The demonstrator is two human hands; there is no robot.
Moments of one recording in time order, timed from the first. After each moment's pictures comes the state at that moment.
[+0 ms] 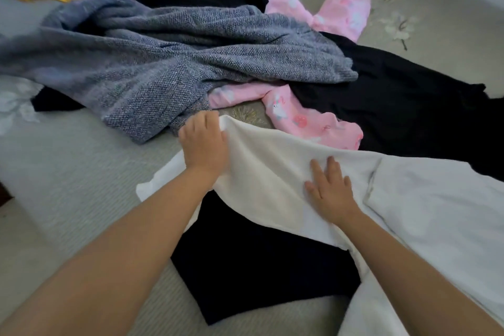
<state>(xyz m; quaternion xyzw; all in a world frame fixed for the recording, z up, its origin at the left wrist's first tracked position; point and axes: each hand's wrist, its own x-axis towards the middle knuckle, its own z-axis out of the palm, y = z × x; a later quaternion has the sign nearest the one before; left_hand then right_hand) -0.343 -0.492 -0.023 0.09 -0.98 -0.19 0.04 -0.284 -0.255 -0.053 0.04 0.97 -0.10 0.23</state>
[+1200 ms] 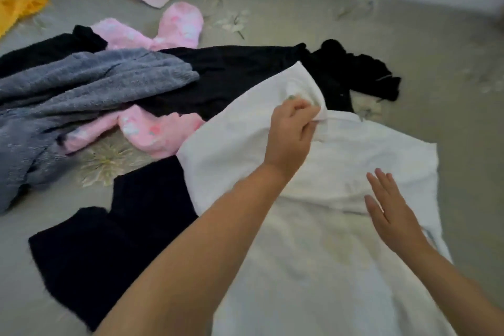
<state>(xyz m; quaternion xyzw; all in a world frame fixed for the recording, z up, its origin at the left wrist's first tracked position) -0.212 -0.117 0.091 -0.33 -0.78 -0.52 0.10 -0.046 0.018 0.043 0.25 0.93 -0.26 -0.01</state>
